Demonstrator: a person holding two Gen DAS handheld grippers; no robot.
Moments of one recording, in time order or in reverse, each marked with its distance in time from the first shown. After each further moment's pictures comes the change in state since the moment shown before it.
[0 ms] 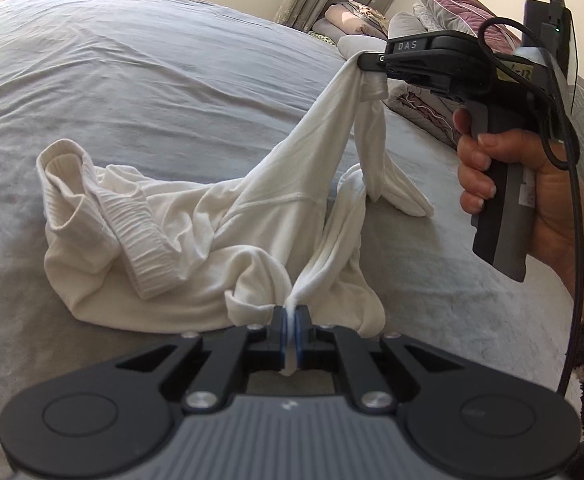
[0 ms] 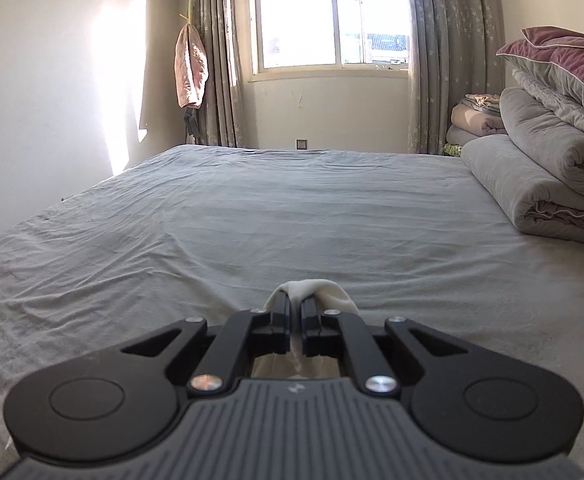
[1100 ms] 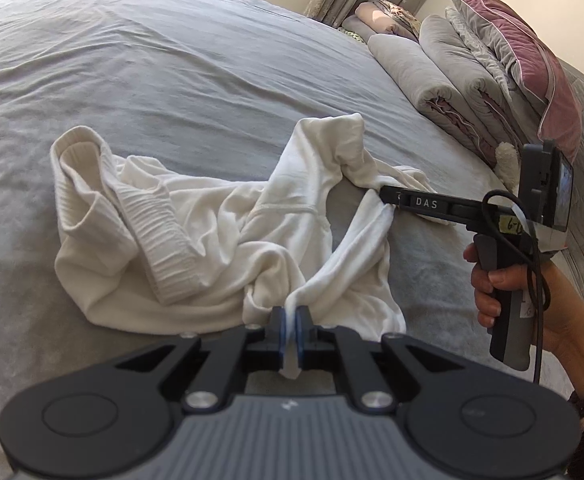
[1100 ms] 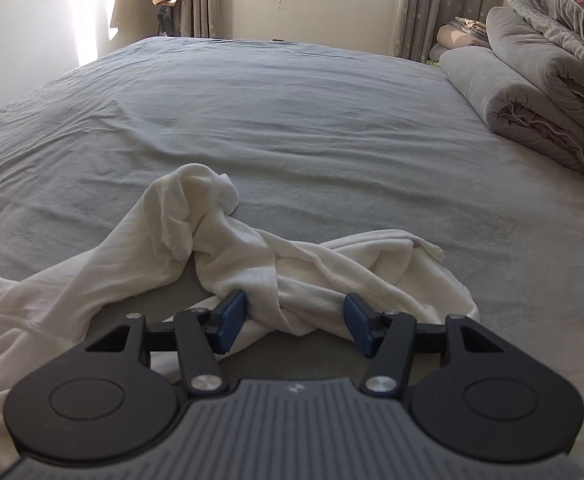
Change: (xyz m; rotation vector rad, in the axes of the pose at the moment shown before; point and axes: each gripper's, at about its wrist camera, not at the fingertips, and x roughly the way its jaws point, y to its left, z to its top) left arm 0.009 0.011 0.006 -0.071 0.024 0.047; right arm 0.022 -0.048 -0.082 -0.067 0.305 -0.090
